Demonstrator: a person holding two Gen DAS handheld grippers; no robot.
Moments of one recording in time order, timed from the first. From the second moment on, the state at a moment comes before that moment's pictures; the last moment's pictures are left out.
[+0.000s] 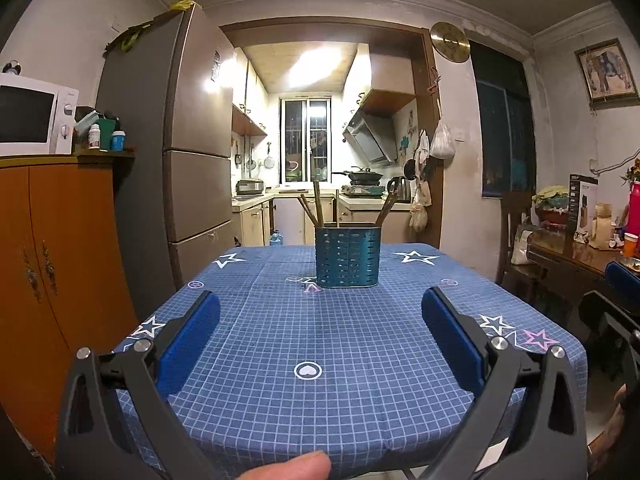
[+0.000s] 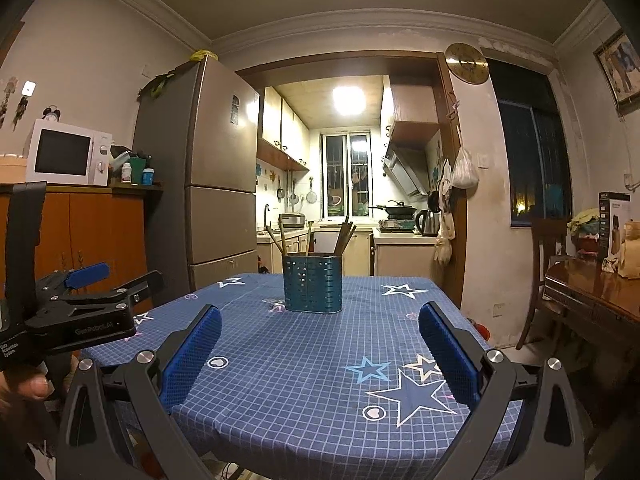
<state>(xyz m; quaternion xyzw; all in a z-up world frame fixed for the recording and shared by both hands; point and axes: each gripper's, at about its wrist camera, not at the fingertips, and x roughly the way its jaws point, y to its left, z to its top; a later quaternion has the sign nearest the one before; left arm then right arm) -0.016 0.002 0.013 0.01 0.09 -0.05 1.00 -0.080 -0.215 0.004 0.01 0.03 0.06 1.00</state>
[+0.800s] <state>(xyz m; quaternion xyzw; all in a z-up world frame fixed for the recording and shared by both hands) -0.025 0.002 0.011 0.00 0.08 -0.04 1.00 -0.086 -0.210 0.006 0.00 0.02 0.06 1.00</state>
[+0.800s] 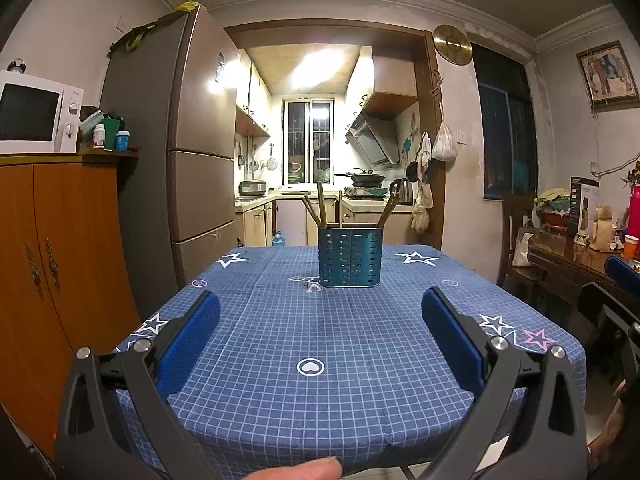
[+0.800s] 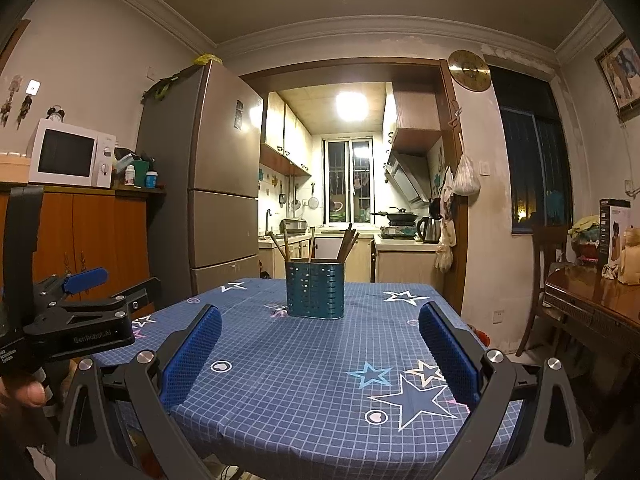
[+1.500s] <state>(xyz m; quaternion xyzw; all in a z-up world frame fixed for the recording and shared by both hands) -0.026 0.001 0.006 0.02 0.07 -0.01 1.00 -0.071 -0.207 0.000 0.00 0.03 0.02 1.00</state>
